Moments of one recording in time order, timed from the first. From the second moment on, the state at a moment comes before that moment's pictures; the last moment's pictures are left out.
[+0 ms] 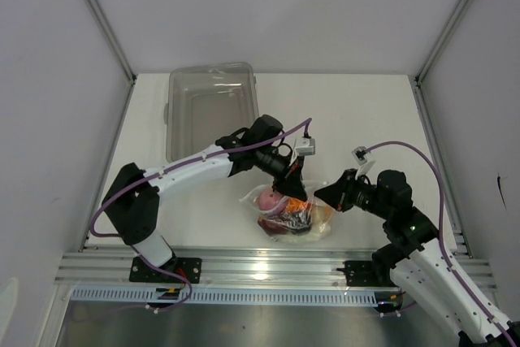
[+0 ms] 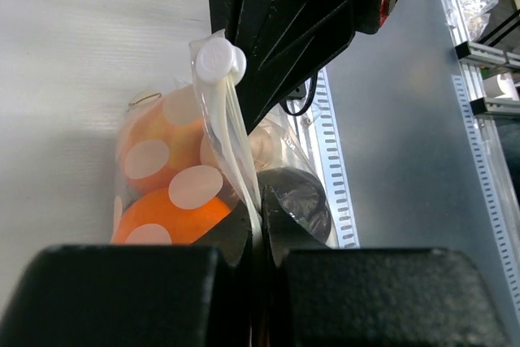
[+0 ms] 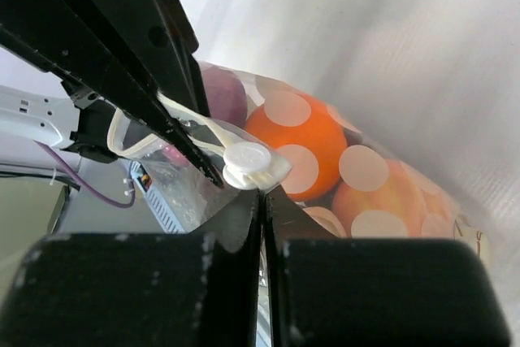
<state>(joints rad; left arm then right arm) -0.84 1.64 1.23 -0.32 1.00 0.09 0.48 0.53 0.49 -0.29 -0.44 0.60</state>
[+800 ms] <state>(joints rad) -1.01 1.43 1.17 -0.10 0.51 0.09 0.48 0.66 0.69 -0.48 -0.47 0.68</state>
